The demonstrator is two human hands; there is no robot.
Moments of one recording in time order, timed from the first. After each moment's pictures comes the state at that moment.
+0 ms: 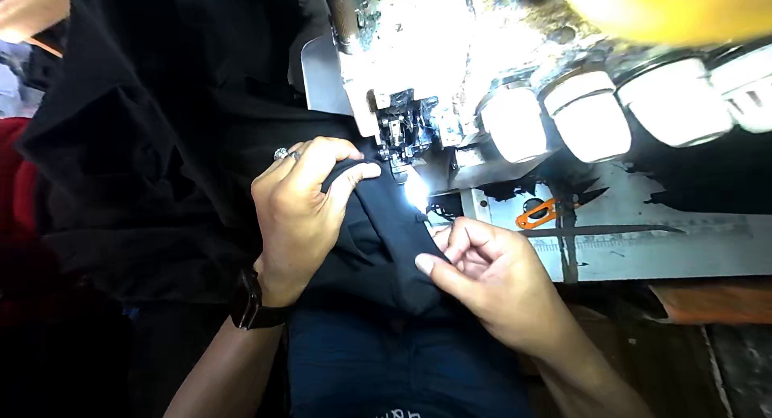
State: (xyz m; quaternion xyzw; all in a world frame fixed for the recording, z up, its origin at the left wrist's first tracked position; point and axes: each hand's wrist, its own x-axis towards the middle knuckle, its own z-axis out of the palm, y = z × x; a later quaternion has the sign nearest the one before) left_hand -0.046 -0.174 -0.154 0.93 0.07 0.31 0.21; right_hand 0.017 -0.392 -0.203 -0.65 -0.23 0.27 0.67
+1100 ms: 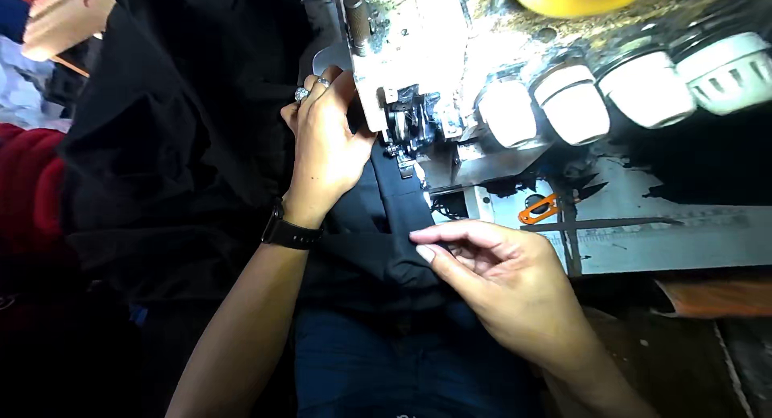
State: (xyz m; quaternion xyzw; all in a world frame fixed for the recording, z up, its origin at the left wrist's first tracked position) left_hand 0.013 -0.147 -0.161 0.93 0.13 0.24 0.23; right_hand 0.006 -0.388 -0.183 -0.68 -0.26 0.19 0.65
